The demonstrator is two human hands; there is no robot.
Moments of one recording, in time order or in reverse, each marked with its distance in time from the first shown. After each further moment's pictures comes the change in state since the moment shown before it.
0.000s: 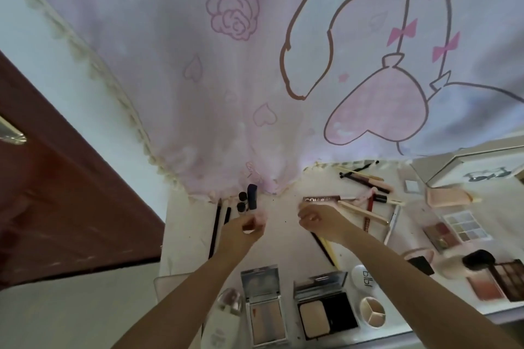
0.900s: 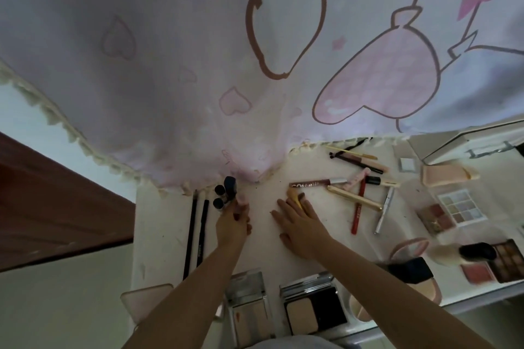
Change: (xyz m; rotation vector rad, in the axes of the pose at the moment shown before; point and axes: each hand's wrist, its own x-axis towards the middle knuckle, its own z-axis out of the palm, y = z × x) left_hand 0.053 -0.033 0.060 -0.331 0.207 -0.469; right_hand 0.028 0.056 0.049 -0.826 -0.054 -0.263
